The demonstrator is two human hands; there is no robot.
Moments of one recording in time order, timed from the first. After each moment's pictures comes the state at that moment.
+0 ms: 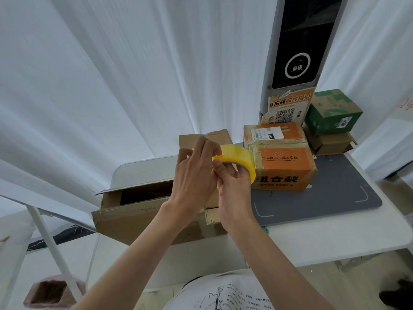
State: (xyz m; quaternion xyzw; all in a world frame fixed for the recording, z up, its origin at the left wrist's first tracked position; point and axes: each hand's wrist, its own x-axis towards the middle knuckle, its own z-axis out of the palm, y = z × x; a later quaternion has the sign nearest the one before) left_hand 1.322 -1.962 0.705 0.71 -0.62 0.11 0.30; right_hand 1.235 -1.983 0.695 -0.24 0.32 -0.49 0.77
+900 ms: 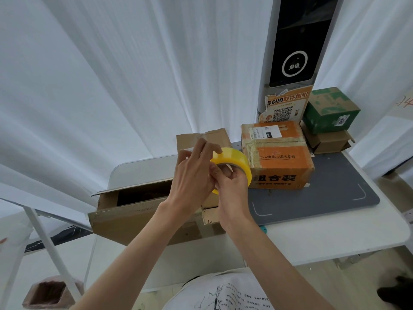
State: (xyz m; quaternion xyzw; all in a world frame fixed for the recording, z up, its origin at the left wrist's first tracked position) left_hand 1.324 -1.965 0.698 0.70 -0.64 0.07 0.30; right_hand 1.232 -1.984 0.690 -0.31 0.36 -0.46 0.75
